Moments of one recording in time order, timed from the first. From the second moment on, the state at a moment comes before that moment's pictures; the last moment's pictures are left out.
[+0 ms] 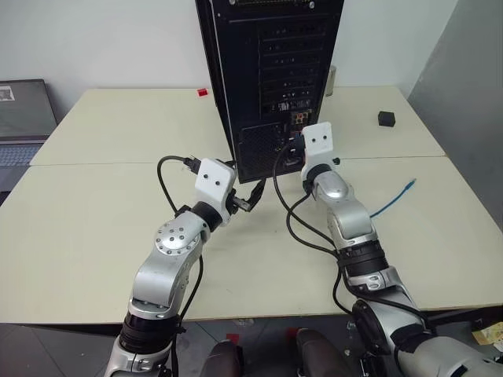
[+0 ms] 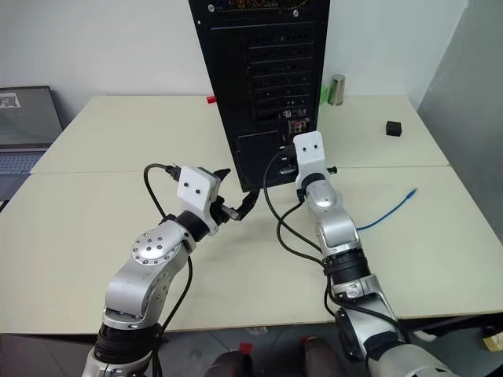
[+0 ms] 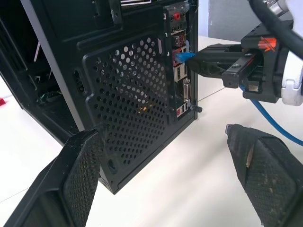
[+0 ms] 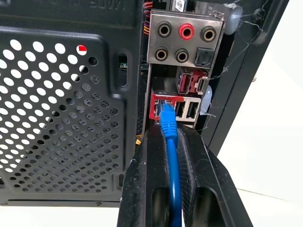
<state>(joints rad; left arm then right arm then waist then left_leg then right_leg) -0.33 0.29 -0.07 -0.44 -0.15 0.56 -0.31 -0.79 0.00 0.07 0.28 -0.06 0.37 0.00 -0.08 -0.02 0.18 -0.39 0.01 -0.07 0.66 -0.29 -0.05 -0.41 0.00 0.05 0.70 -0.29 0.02</state>
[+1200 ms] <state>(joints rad) -0.34 0.35 -0.01 -0.43 -0.16 0.64 -0.32 -0.66 -0.10 0.00 -0.04 0.08 0.59 0.14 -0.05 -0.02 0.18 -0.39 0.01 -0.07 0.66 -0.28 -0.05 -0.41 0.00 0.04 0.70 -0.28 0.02</state>
